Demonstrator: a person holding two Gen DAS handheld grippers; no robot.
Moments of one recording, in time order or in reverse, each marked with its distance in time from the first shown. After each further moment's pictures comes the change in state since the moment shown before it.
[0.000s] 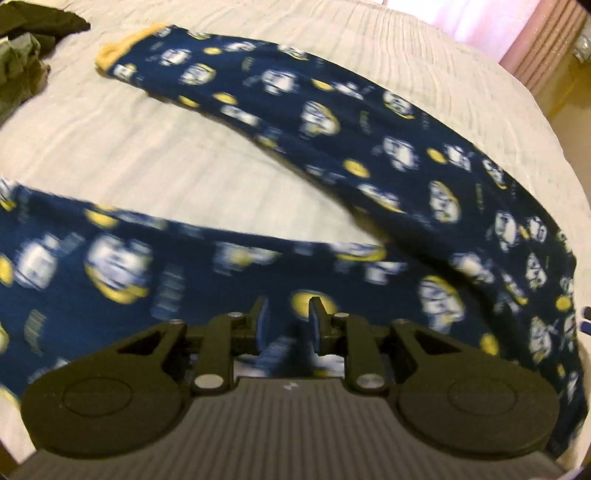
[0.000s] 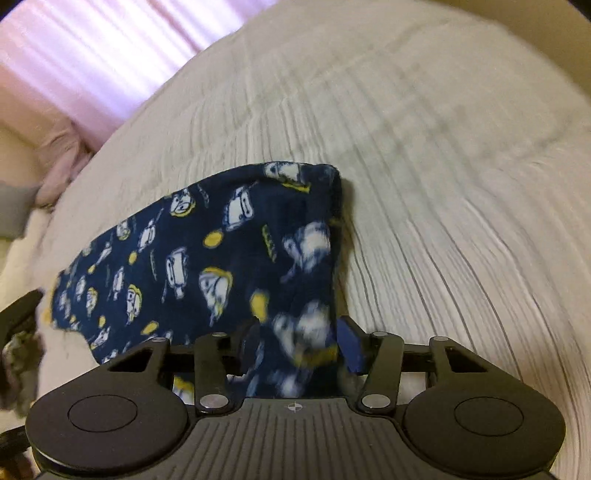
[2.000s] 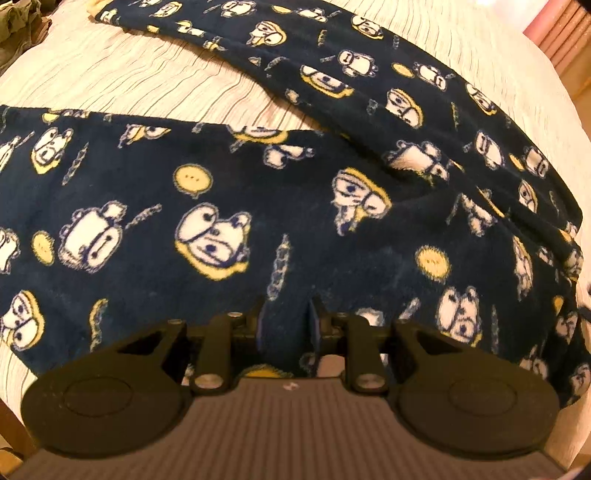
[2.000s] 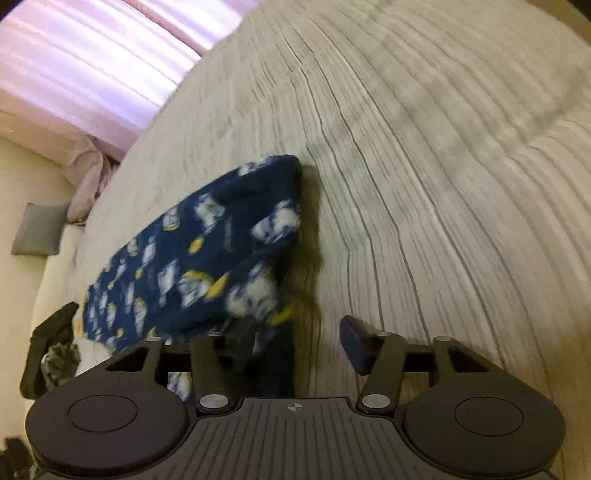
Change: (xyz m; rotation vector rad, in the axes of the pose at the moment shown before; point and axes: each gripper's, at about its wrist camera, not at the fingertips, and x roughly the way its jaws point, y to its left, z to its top) left arm 0.016 -0.086 -0.072 -0.063 0.126 0.078; right arm -0.031 -0.087 0.007 0.081 0.028 0.134
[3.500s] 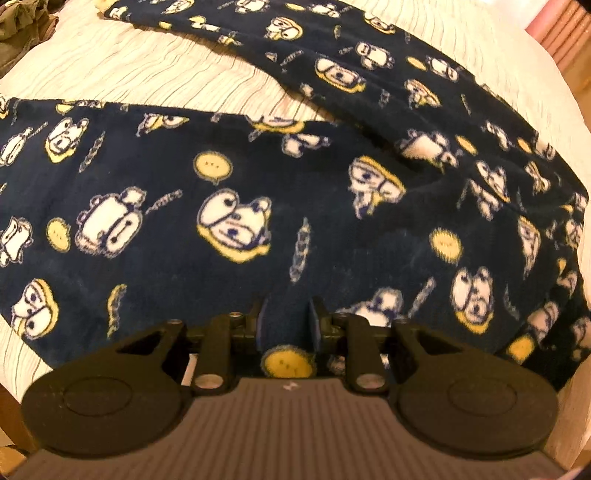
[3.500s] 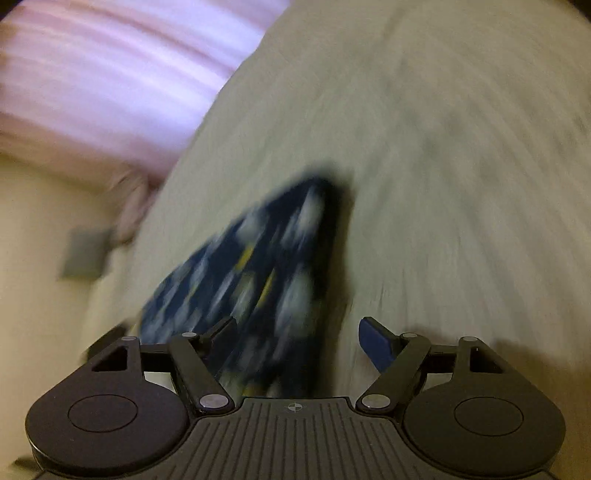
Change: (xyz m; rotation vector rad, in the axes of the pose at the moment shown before) left arm -0.008 0.002 -0.005 0.000 0.014 0.037; right arm 0.004 -0.024 0.026 0.061 0.018 0.190
